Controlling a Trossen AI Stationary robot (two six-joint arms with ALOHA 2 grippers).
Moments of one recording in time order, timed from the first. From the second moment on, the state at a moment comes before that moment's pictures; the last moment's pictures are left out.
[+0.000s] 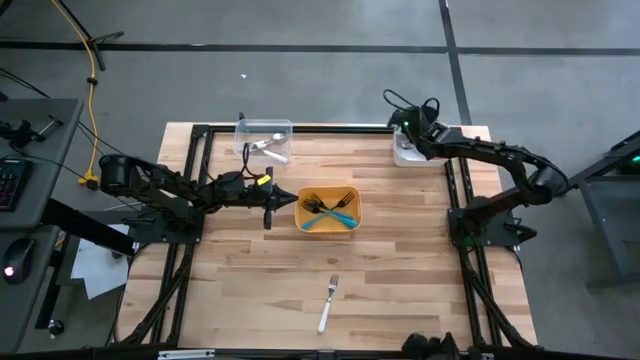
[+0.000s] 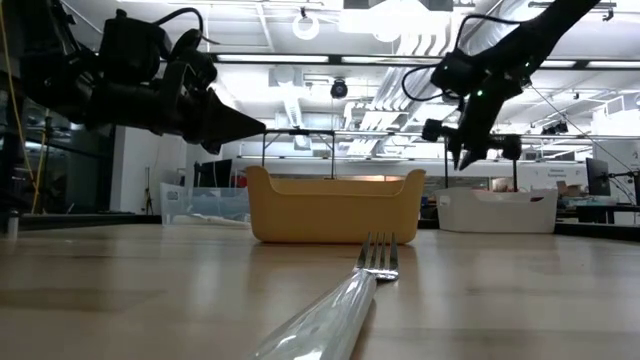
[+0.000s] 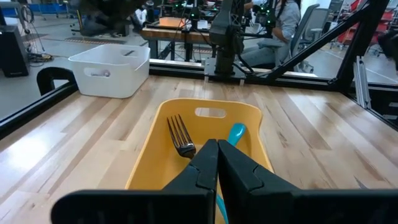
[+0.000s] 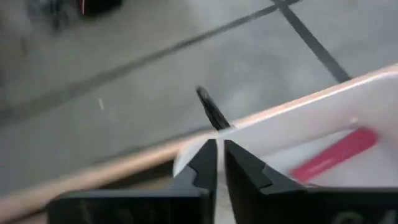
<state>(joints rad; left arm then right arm) 0.20 1.45 0.23 1.11 0.15 -0.06 -0.77 1.40 0.79 -0.16 0.62 0.98</state>
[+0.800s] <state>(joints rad) 0.01 1.42 0.56 0.38 0.01 -0.12 -0.11 0.90 0.18 0.51 0.56 0.36</state>
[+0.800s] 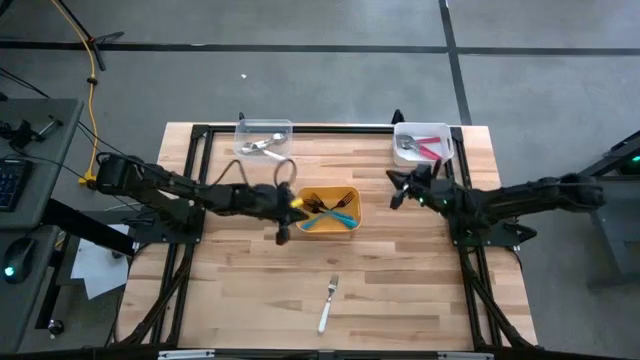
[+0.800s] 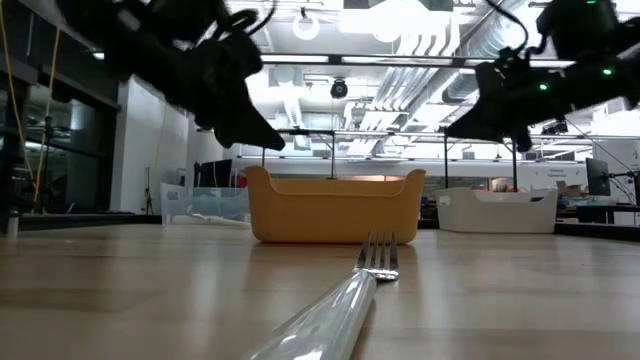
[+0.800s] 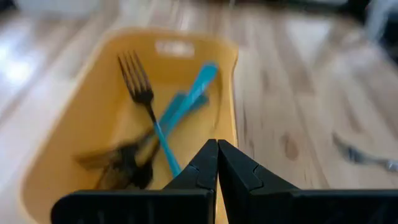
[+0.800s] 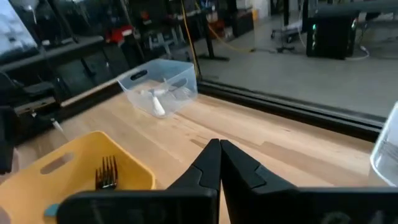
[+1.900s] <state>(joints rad) -0.33 1.89 1.26 -0.40 -0.20 -0.79 0.35 1.07 0.20 0.66 0.81 0.28</state>
